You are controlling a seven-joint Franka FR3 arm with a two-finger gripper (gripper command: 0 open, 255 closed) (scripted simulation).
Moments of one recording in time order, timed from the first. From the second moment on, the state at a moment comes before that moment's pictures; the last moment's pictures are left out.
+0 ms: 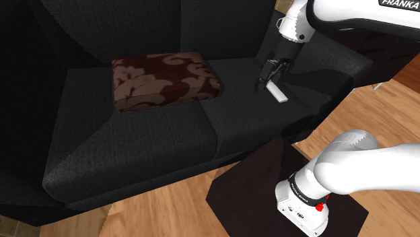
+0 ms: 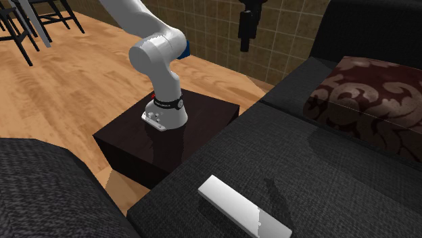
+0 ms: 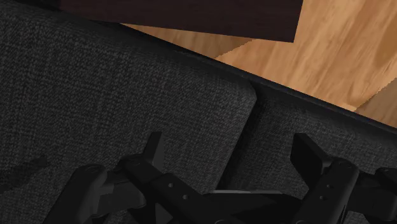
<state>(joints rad) 0.02 -0.77 0.00 -2.45 0.08 1.67 -0.08</state>
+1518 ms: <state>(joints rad) -0.14 -0.32 -0.30 -2.42 -0.10 2.16 -0.38</state>
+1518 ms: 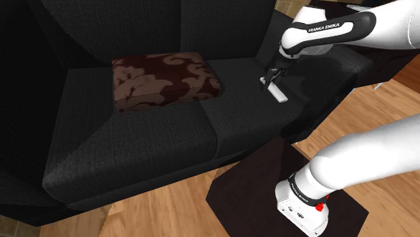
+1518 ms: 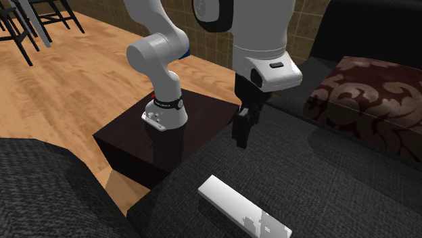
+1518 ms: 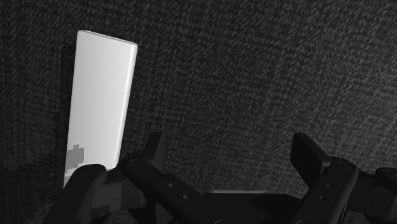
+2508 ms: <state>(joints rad) -0.21 0.08 -0.43 -2.21 0.04 2.38 -0.60</state>
